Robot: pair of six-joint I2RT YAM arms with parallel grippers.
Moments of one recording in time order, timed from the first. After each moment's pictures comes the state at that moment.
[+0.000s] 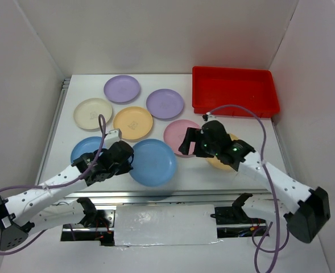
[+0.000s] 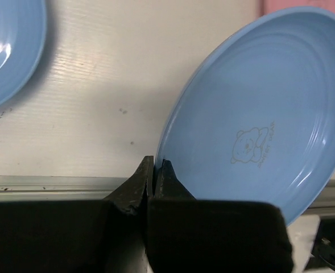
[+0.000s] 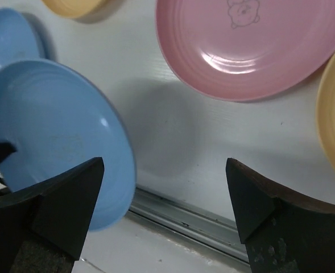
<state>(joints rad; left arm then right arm) -0.85 0.97 0.82 -0.84 -0.42 -1.02 0.64 1.02 0.85 -0.51 0.02 0.70</state>
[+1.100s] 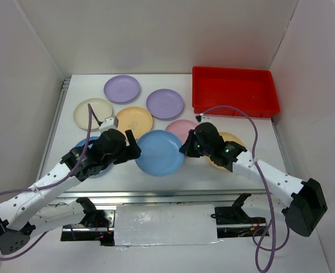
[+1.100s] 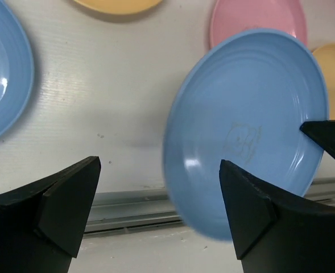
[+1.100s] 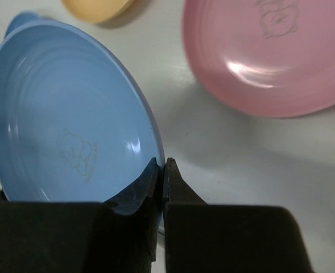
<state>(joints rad) -0.78 0.96 0.95 -0.81 -0.35 -0.89 0.75 1.12 0.80 -0.33 0.04 0.75</state>
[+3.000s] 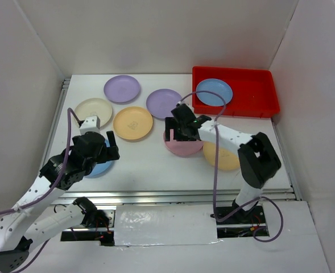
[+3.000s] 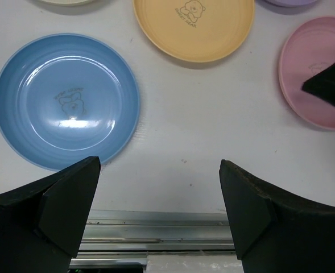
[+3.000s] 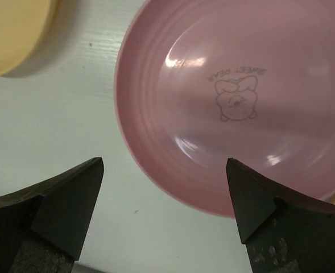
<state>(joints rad) -0.65 0.78 0.97 -0.93 -0.50 -0.61 0.63 1.69 1.20 -0.44 0.12 0.56</state>
